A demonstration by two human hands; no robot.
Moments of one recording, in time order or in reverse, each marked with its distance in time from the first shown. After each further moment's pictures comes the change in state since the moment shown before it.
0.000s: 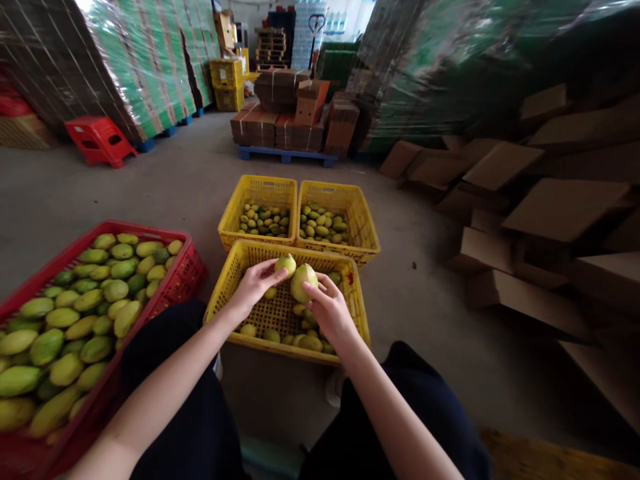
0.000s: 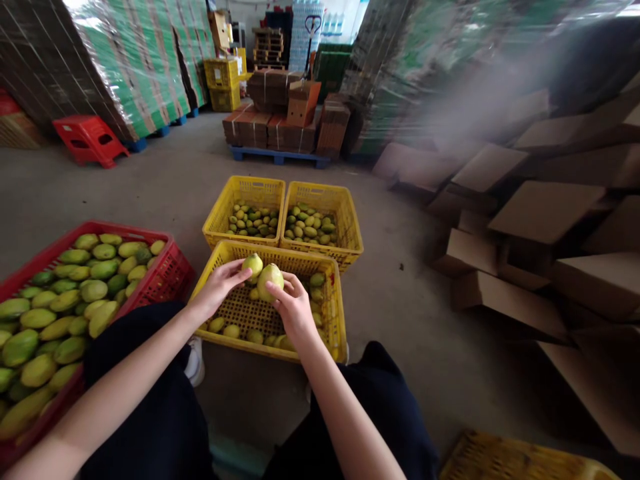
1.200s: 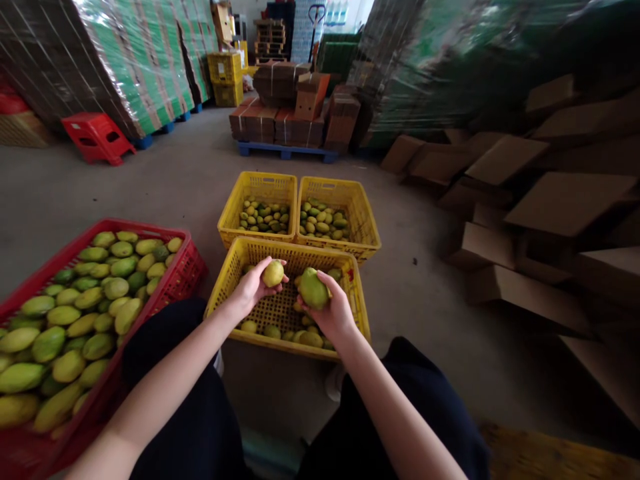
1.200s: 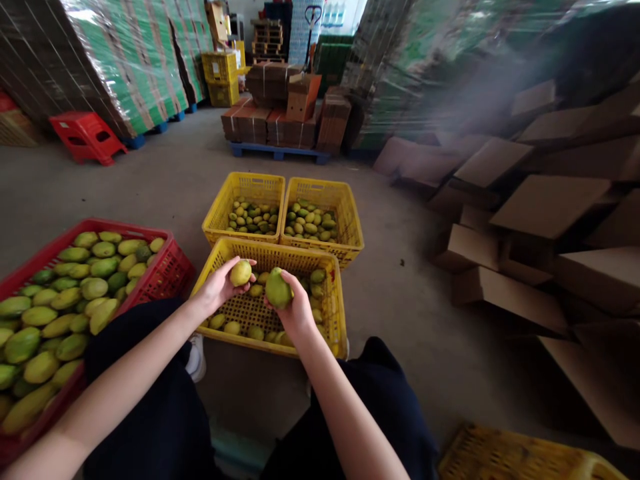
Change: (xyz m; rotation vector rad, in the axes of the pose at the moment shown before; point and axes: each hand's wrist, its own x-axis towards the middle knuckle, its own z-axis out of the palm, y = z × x) left_hand 0.003 0.003 -0.001 -0.291 -0.011 -0.372; right_hand 0.003 -0.004 0.004 0.197 0.122 0.235
